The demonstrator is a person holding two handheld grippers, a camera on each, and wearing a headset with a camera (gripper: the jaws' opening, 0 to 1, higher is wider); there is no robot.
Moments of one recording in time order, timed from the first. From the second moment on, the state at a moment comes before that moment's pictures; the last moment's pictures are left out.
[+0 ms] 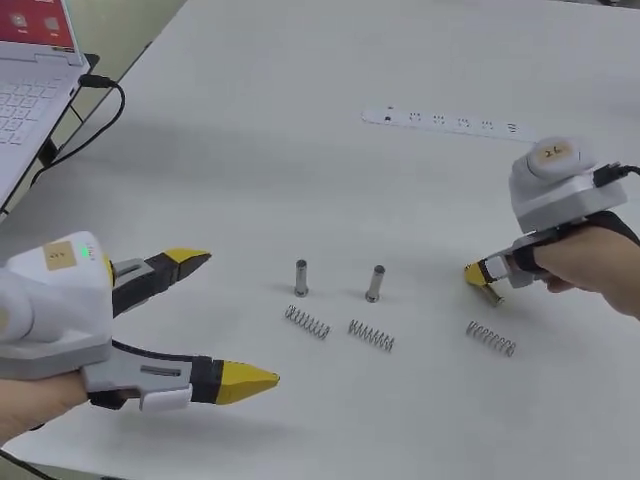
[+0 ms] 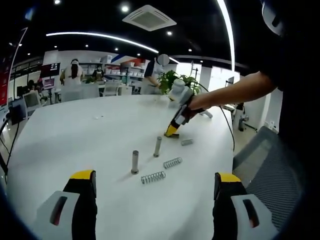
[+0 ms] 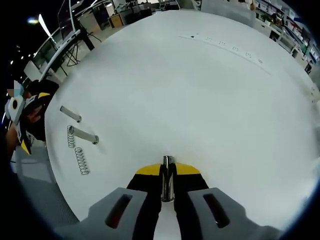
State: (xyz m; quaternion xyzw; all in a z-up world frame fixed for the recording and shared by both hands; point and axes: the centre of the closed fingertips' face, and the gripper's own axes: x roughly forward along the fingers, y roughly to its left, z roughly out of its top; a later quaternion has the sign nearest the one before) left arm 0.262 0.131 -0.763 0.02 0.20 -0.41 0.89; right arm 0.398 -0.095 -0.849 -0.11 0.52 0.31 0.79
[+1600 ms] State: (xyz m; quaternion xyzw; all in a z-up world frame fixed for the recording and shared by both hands) left arm 0.265 0.121 -0.758 0.03 0.19 -0.42 0.89; right arm 0.382 -0.093 -0.810 -0.07 0.38 0.36 0.85
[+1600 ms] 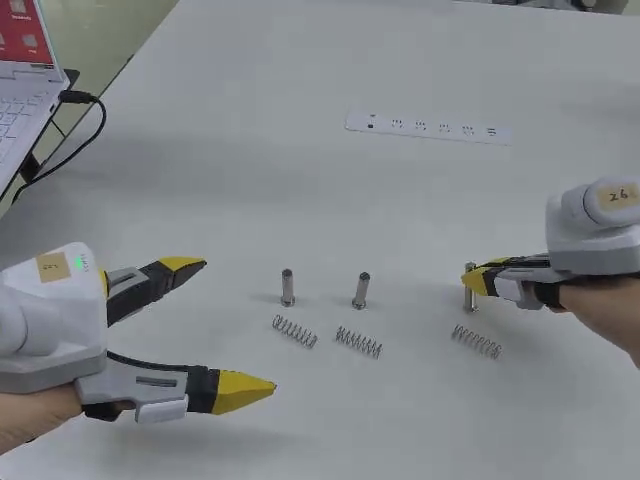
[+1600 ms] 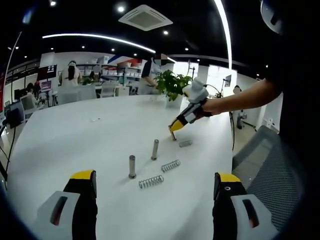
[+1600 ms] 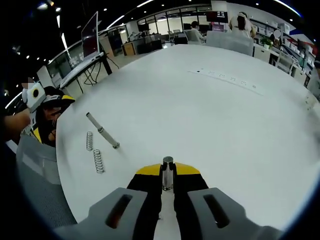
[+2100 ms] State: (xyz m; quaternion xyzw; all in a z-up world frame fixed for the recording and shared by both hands) left arm 0.265 0.120 -0.758 0.03 0.19 -0.42 0.89; right arm 0.377 -0.097 -0.805 -0.09 0.35 0.37 0.86
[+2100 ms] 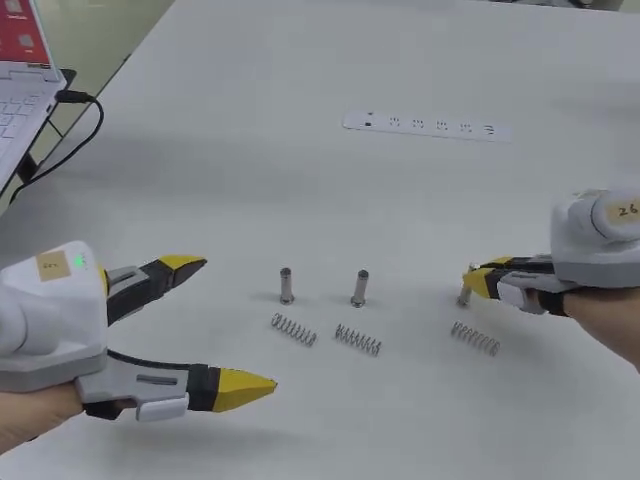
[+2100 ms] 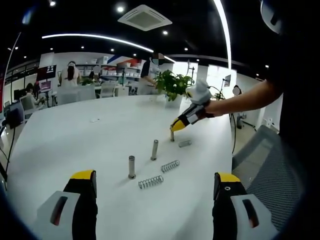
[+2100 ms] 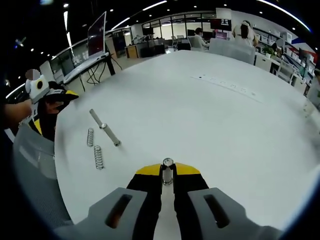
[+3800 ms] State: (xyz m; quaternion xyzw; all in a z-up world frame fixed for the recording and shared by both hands) left arm 0.265 0.116 -0.744 0.02 0.17 -0.42 0.89; right arm 0.362 -0.092 -0.782 -0.09 0.30 0.39 0.86
